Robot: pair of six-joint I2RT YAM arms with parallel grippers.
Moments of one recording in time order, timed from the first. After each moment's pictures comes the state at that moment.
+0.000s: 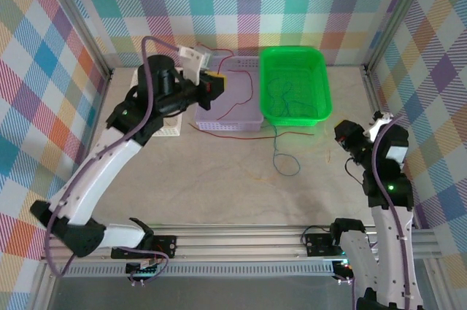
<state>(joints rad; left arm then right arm) -0.56 1.35 1.58 -0.48 0.29 -0.20 -0.09 0.65 0.88 -0.58 -0.36 0.79</state>
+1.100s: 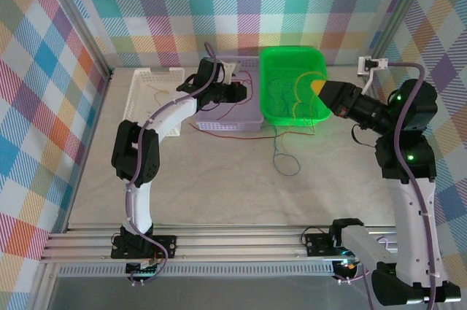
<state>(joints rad) -0.45 2.02 1.69 -0.29 0.49 -0.38 0.08 0.93 1.37 -0.43 -0.86 0.82</state>
